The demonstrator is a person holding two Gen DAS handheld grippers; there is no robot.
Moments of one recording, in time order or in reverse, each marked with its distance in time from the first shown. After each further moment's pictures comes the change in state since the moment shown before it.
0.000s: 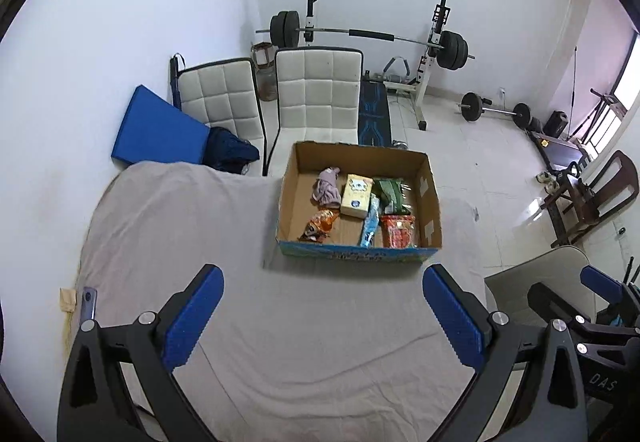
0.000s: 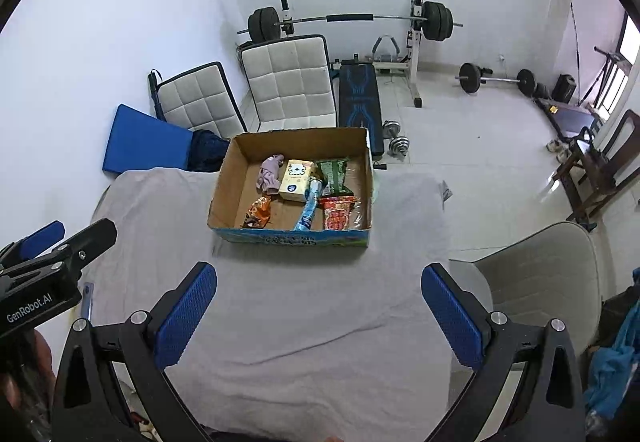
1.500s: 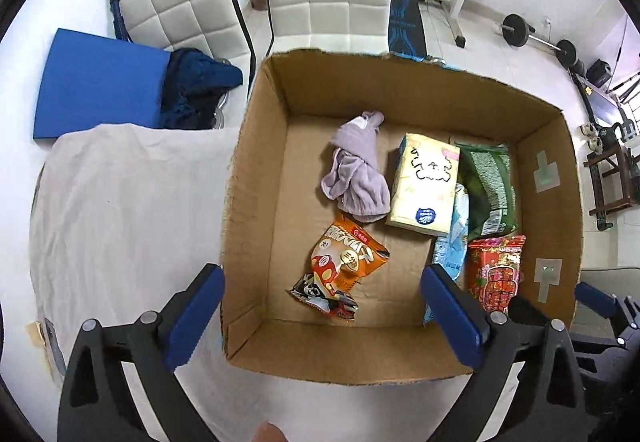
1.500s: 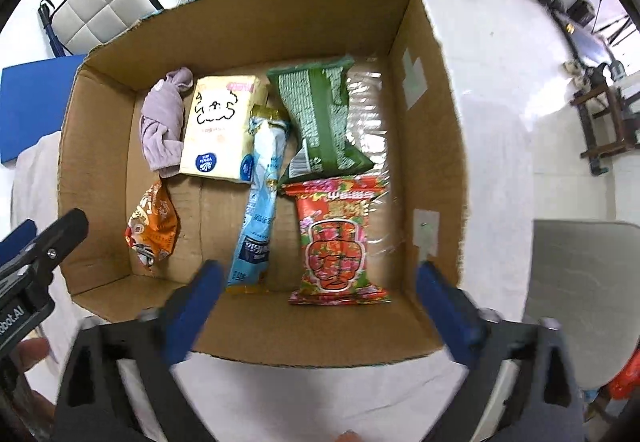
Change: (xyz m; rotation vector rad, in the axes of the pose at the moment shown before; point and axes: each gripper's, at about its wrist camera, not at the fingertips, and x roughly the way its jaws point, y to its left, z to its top) left arm 0.348 0.014 0.077 0.024 0.343 0.057; right arm 0.415 -0.005 0.083 0.054 0.460 -0.101
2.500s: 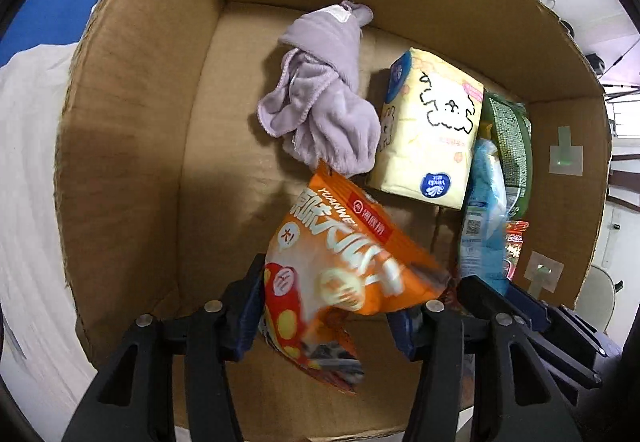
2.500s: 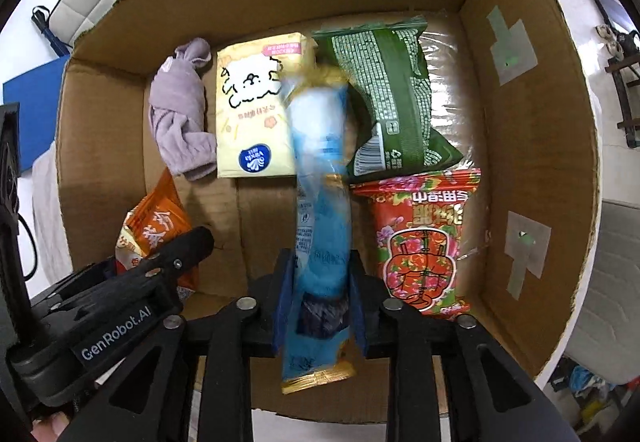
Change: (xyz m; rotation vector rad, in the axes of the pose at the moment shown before) left arm 0.109 -0.007 0.011 -0.084 0.336 -0.201; right arm 0.066 0.040 0.036 0.047 0.178 0.138
